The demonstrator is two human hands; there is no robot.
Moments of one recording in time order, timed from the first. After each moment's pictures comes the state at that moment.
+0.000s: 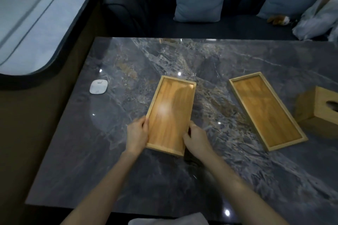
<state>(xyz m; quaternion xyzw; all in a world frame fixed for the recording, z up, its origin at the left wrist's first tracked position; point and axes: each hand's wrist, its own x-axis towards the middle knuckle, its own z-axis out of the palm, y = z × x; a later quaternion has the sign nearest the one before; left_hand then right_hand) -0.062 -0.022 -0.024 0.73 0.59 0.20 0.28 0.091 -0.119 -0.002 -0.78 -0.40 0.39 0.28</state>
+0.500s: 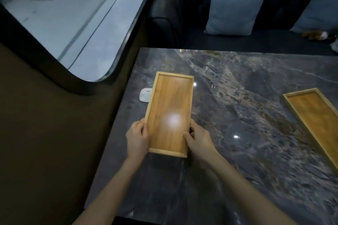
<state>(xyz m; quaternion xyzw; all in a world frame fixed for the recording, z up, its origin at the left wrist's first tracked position) -0.215 0.052 -0.003 0.69 0.62 0.28 0.25 -0.046 -0.015 0.007 -0.74 -0.48 0.37 0.29</state>
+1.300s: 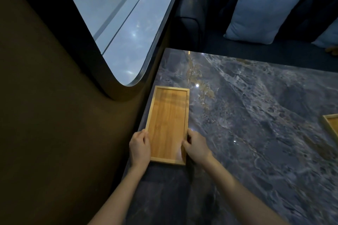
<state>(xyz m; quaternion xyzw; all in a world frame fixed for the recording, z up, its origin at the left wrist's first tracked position) -0.294 0.112 -0.054 0.61 0.69 0.24 0.31 -0.129 0.073 -0.045 -0.75 -0.47 0.40 0.23</state>
